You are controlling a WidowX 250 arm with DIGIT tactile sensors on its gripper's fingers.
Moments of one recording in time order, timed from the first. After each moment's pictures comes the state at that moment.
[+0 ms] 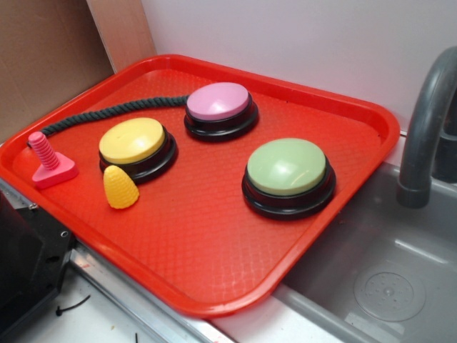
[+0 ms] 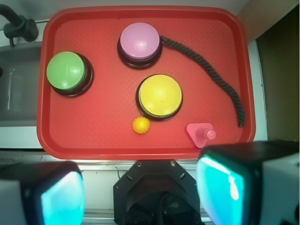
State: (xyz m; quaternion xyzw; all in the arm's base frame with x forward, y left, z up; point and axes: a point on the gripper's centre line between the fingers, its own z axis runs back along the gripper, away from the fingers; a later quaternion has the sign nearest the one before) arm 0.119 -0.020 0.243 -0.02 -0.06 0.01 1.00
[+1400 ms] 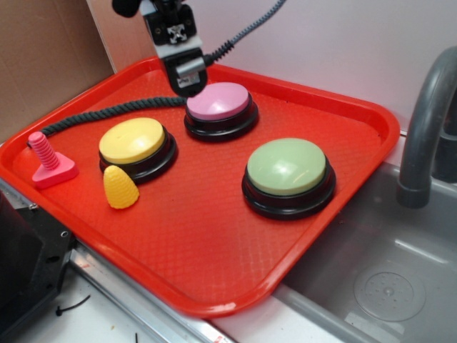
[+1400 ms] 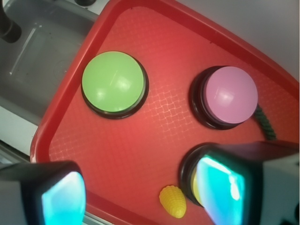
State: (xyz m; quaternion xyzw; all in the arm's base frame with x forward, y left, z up) arm 0.203 -0.102 0.163 0.00 -0.04 -0.24 0.97
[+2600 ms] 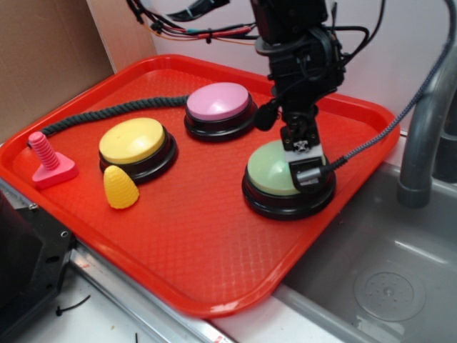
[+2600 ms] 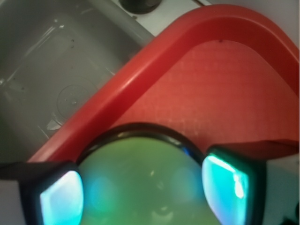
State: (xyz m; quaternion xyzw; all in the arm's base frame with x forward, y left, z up) arm 0.269 -0.161 0.051 -0.05 -0.04 -0.39 0.92
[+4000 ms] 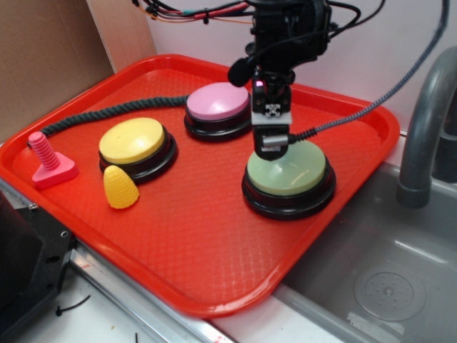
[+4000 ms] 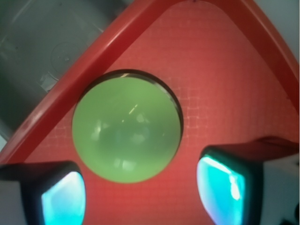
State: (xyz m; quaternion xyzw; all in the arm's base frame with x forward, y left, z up) arm 0.249 -0.140 0.093 0.00 0.04 -0.38 0.93
